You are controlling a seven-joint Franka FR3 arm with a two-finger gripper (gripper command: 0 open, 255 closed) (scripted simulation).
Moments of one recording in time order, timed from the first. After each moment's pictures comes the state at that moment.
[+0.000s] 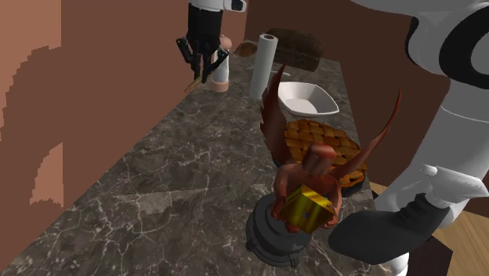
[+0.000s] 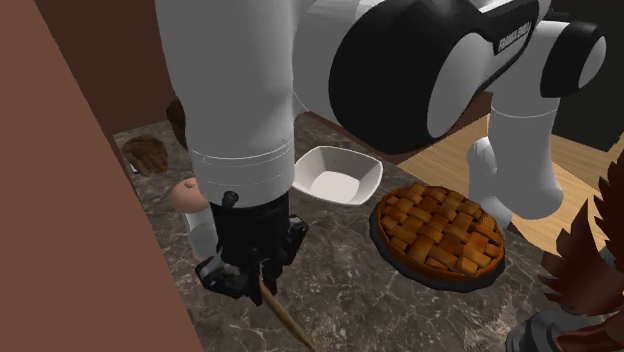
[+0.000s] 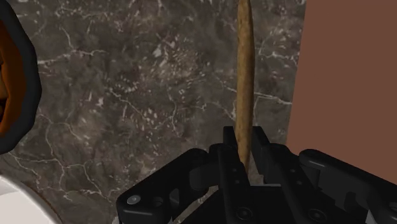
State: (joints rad) arm 0.01 0.28 0.57 -1.39 -0.10 1.69 1.49
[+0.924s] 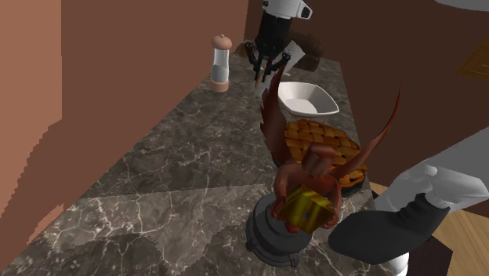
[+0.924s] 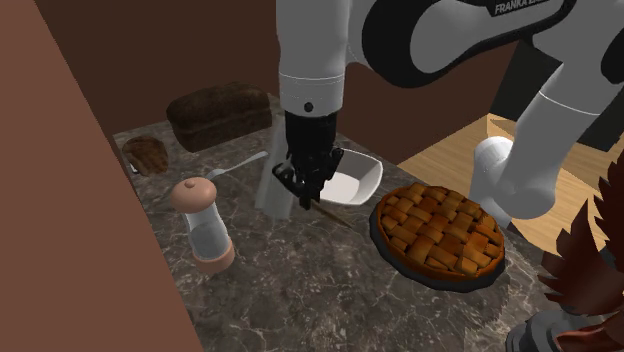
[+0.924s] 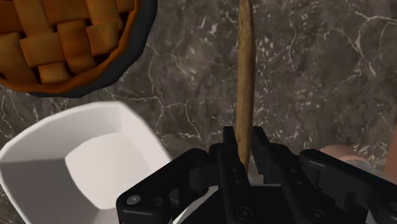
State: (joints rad) arm -0.21 -0.19 0.42 -1.90 0.15 1.76 1.10
